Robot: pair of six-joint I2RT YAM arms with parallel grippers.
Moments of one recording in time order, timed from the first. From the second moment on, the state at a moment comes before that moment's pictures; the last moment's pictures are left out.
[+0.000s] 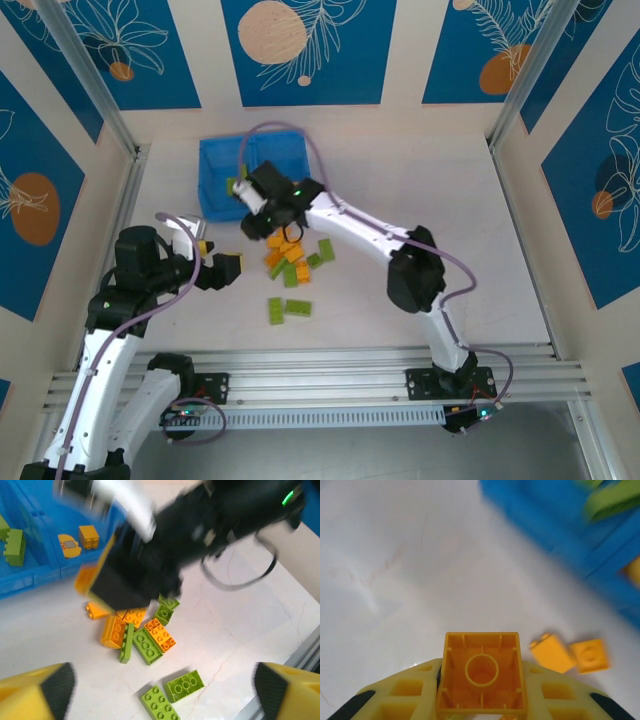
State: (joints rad) left arm -0.15 0.68 0.84 -0.71 0.56 -0.09; right arm 0.87 2.13 2.04 -0.78 -0.12 0.08
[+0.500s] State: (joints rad) left arm -0.15 0.69 0.84 -0.71 0.56 -0.14; right arm 0.68 2.60 2.61 -0.76 0.10 0.14
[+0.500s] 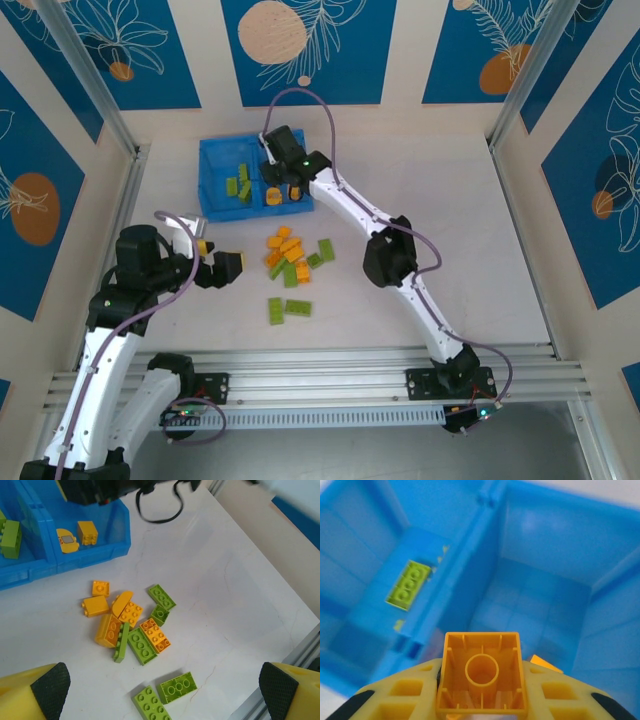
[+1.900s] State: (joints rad) left arm -0.57 1.31 0.79 -0.63 0.13 -0.31; right arm 0.65 1.41 1.45 -0.83 -0.10 0.30
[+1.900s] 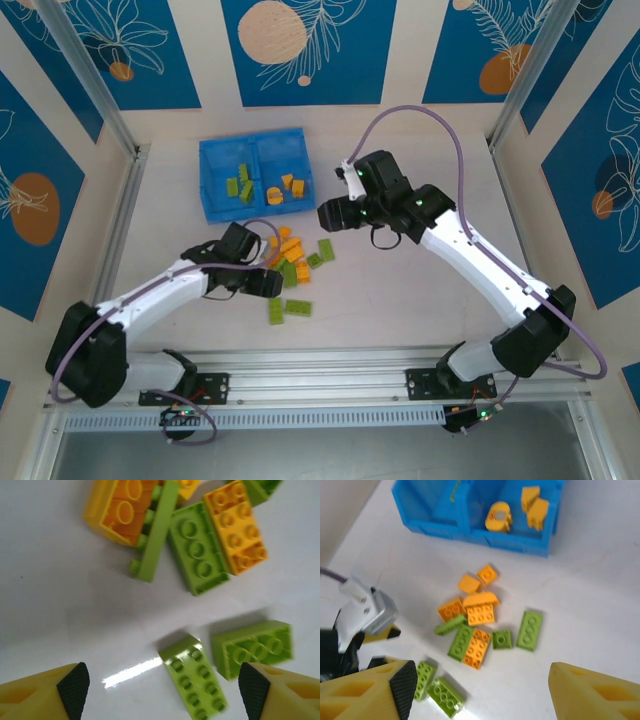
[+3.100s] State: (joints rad) left arm -0.57 1.38 0.88 -0.50 0.10 -0.20; right arm 0.64 1.34 1.34 -0.83 -0.25 0.41
